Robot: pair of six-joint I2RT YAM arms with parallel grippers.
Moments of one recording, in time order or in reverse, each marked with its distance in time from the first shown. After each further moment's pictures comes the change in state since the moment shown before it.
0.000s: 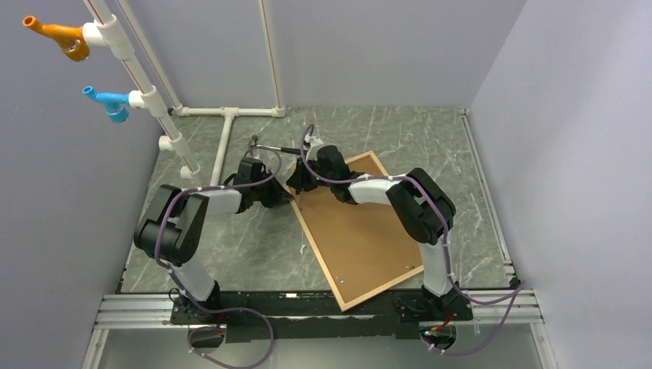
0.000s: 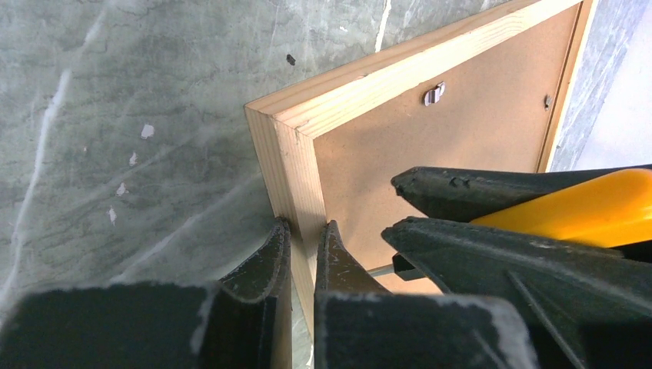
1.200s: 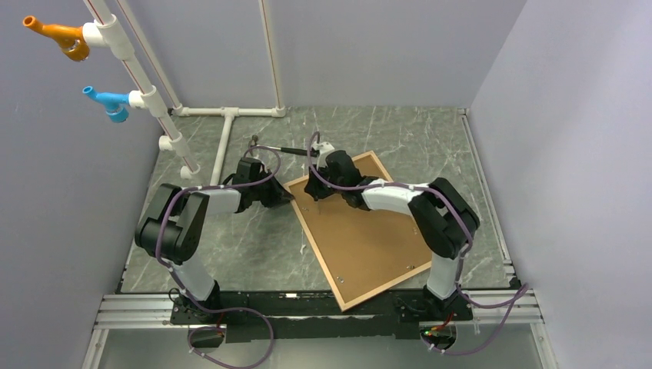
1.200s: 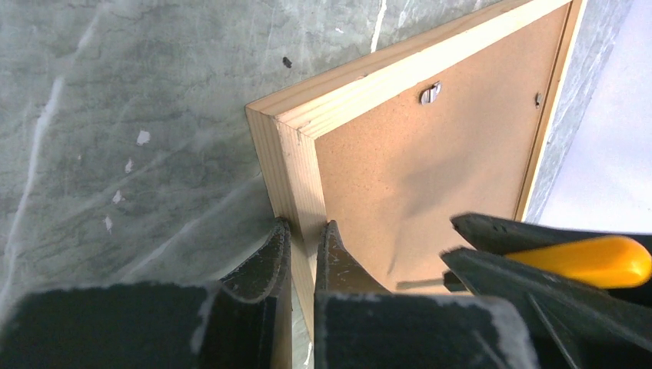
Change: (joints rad) left arm 0.014 0.009 -0.002 0.015 0.032 -0.004; right arm 0.006 -0.168 -0.129 -0.172 0.138 -0.142
